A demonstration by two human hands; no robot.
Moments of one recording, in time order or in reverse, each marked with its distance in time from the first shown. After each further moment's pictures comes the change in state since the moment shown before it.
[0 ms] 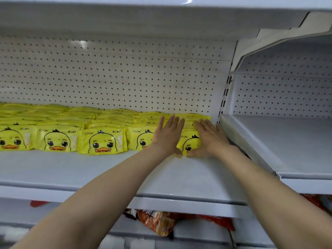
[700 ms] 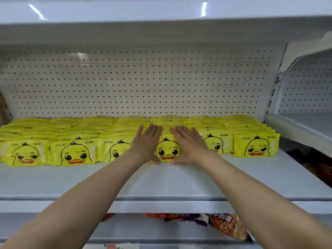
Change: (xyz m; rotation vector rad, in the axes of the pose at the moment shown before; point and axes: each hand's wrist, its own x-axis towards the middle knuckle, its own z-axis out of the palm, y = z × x) left_hand -0.105 -0.267 0.053 0.037 -0.128 -0.011; right_hand 0.043 -0.279 0.016 -0.026 0.083 -0.196
